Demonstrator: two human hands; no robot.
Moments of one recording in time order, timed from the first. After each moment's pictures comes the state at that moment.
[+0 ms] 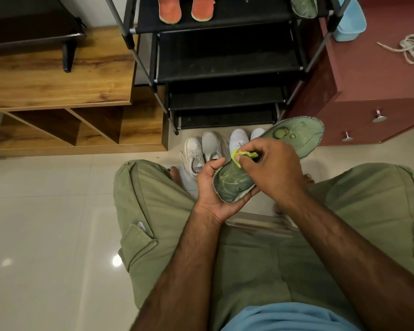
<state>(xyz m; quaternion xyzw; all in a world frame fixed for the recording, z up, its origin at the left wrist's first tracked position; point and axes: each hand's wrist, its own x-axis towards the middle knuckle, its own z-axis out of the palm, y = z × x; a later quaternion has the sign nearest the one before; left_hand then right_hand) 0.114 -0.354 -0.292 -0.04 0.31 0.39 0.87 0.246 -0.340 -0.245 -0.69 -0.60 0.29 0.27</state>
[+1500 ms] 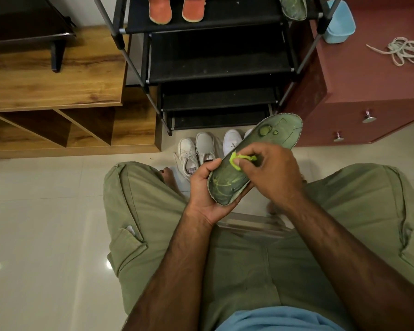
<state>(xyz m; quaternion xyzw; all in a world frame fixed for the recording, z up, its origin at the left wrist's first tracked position) 0.116 -0.351 -0.295 -0.03 0.30 0.39 0.87 0.264 -0.343 -0.253 -0.70 -0.61 0.29 0.25</state>
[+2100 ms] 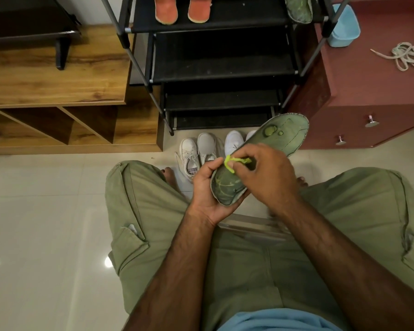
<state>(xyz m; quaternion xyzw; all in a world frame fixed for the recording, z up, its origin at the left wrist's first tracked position) 0.115 -0.351 -0.297 -0.01 0.32 0.38 0.87 0.249 -0.345 -0.249 -0.67 -0.65 0.26 0.24</state>
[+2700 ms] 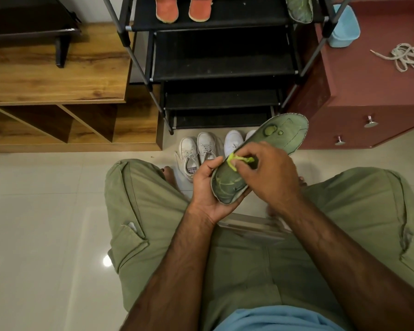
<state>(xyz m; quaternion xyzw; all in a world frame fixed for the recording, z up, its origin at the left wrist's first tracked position) 0.116 -0.351 -0.299 -0.01 0.30 0.39 0.87 0.253 -0.345 -0.249 -0.67 -0.66 0.25 0.22</state>
